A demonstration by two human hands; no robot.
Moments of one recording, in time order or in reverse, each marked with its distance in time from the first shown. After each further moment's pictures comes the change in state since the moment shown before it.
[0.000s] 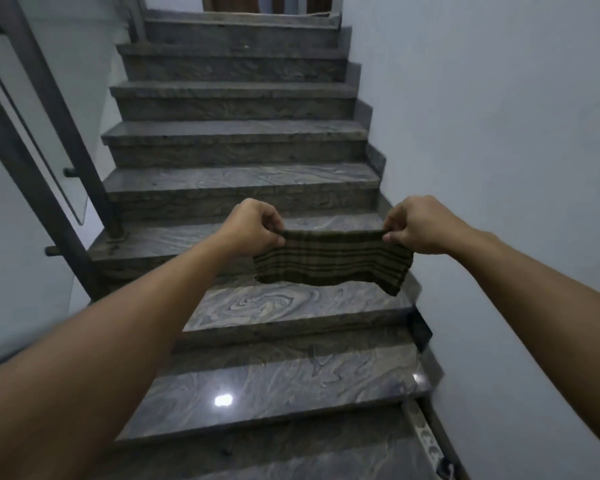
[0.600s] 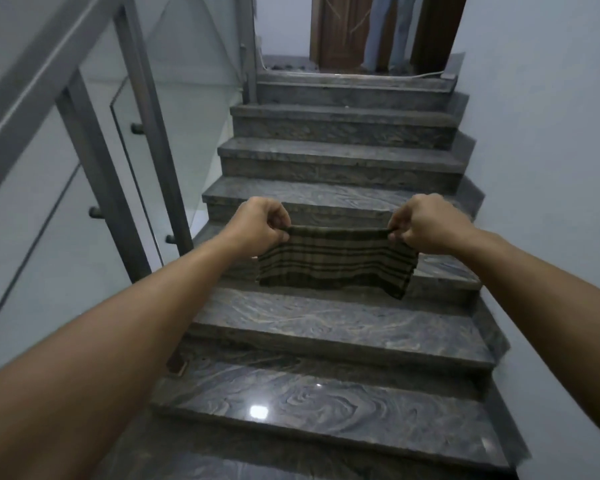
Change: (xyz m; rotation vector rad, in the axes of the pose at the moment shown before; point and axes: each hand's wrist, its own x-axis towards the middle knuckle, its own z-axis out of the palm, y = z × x) left_hand 0.163 -0.030 -0.248 0.029 0.267 -0.122; right_hand 0.297 -0.146 -0.124 0.052 -0.011 -0.243
